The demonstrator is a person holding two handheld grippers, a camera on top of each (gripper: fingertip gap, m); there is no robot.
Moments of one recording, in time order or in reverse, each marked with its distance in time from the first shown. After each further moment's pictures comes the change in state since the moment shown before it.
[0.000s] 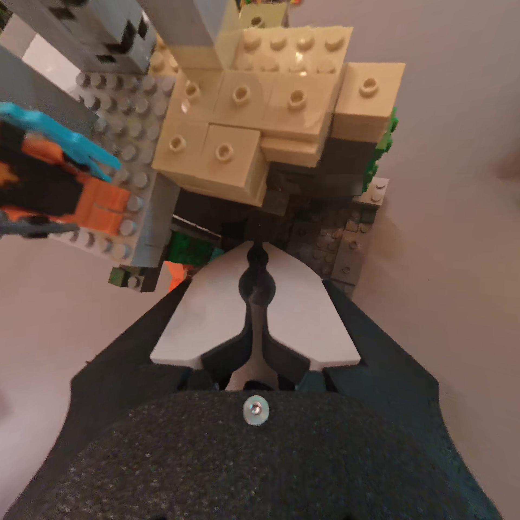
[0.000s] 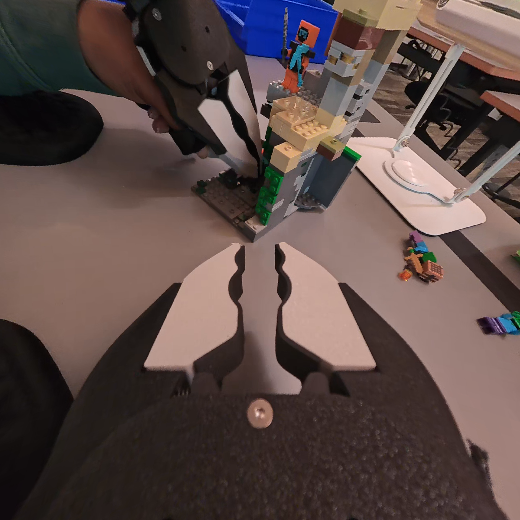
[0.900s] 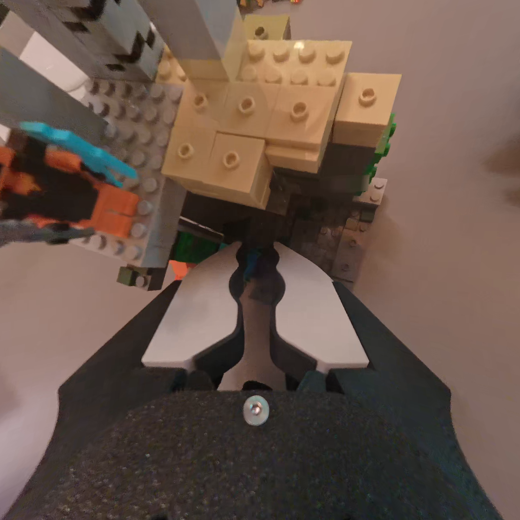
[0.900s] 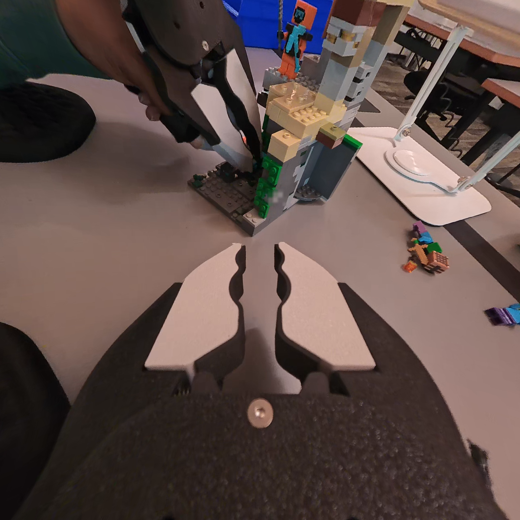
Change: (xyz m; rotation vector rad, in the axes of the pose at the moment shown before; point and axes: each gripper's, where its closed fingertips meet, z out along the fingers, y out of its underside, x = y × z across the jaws) left arm -0.001 -0.001 -0.004 -0.024 0.005 0.001; right arm 0.001 0.008 0.003 -0.013 0.010 0.021
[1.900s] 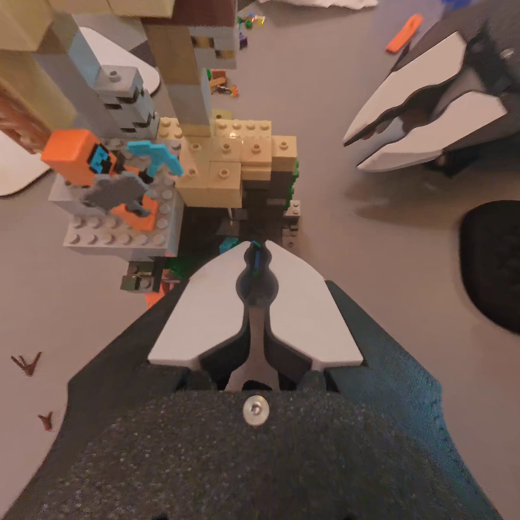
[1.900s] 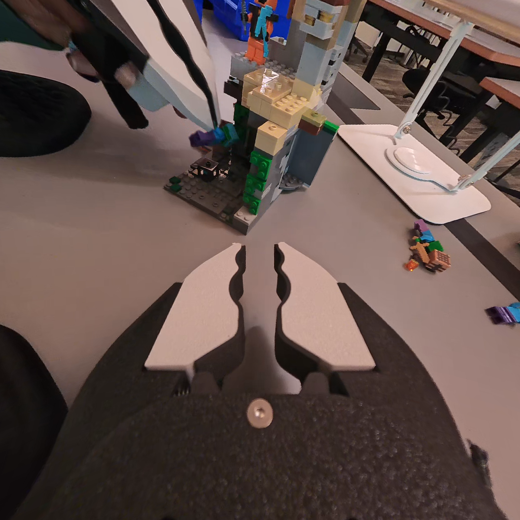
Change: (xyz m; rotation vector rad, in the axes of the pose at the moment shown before) left arm 0.031 -0.008 -0.055 0.261 0.249 -0.149; right arm -0.002 0.002 0.002 -0.010 0.008 -0.008
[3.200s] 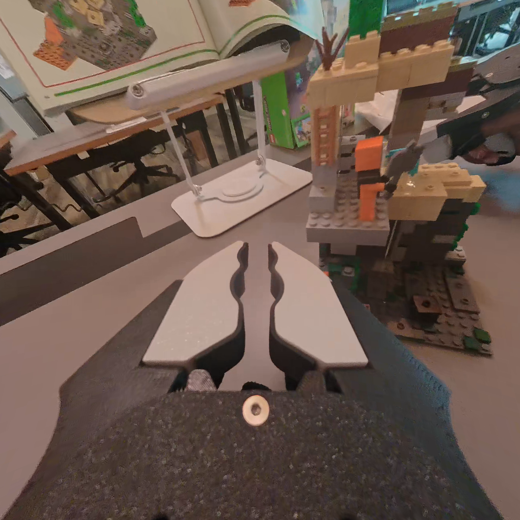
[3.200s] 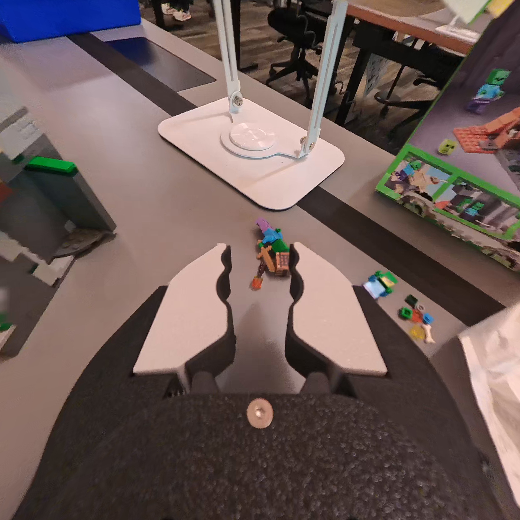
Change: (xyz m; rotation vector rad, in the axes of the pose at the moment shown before) left arm -0.121 -0.012 -0.048 0.435 -0.356 0.069; right arm 0.165 0.008 0.039 -0.086 0.354 0.270
